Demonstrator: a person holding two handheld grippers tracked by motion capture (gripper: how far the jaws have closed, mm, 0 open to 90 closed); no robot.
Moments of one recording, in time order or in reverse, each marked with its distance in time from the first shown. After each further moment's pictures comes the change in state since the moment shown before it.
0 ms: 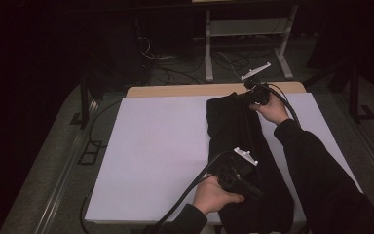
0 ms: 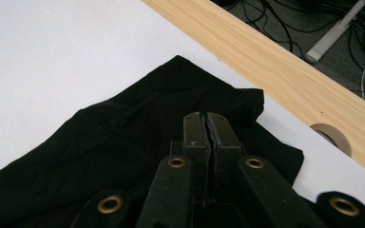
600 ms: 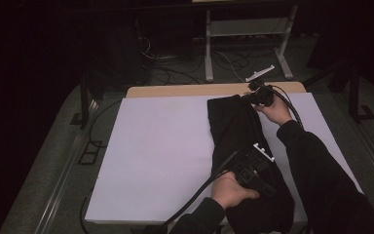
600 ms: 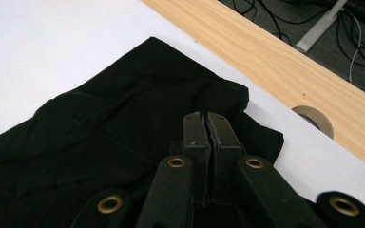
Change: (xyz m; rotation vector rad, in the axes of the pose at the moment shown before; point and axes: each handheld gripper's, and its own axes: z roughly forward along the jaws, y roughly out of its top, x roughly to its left) left arm 0.010 0.027 0.035 0.041 -0.011 -0.057; right arm -0.019 -0.016 0.009 0.015 -0.033 0.019
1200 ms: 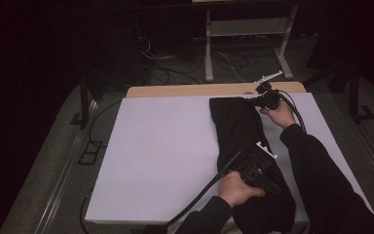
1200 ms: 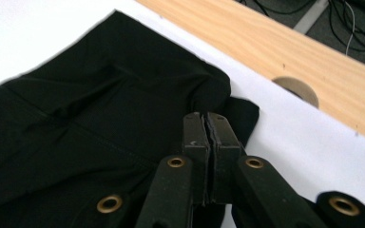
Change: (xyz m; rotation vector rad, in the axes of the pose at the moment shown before) left arm 0.015 0.007 0.019 -0.030 -0.031 -0.044; right arm -0.029 -0.030 0.015 -0.014 -0.013 0.073
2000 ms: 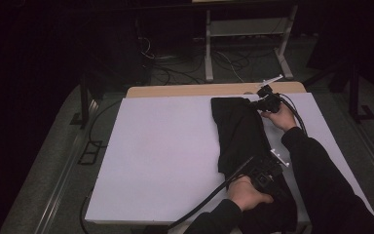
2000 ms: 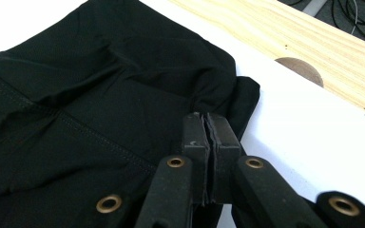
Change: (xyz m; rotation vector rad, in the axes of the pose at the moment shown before) left arm -0.006 0.006 0.033 0.074 0.021 -0.003; right arm -0.004 -0.013 0.007 0.018 0.002 0.003
